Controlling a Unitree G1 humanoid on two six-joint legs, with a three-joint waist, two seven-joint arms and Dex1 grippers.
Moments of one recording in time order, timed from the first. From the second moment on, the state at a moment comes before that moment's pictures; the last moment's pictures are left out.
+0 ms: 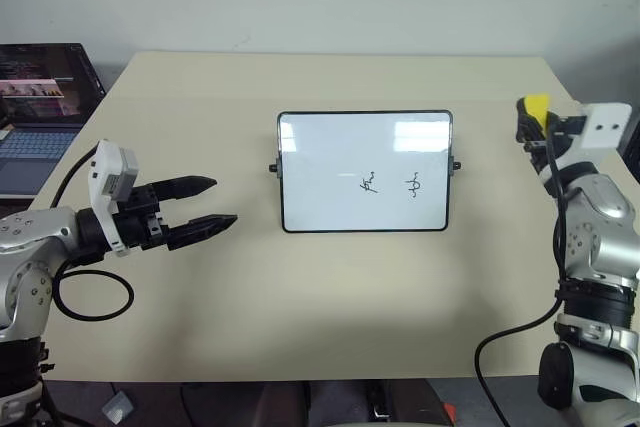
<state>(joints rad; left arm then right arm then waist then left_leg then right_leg) -0.16 0.93 0.36 -0.14 -0.69 0.58 -1.15 -0.52 -0.41 -0.42 0.08 0.22 0.33 0.31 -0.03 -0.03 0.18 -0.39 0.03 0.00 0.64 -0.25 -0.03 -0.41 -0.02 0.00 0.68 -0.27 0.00</state>
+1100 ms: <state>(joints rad) -0.20 0.92 0.36 -0.18 -0.71 0.61 -1.08 -0.52 -0.45 -0.44 0.14 0.29 0.25 0.21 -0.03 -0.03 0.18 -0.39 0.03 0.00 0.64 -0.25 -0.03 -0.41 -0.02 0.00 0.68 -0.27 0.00</state>
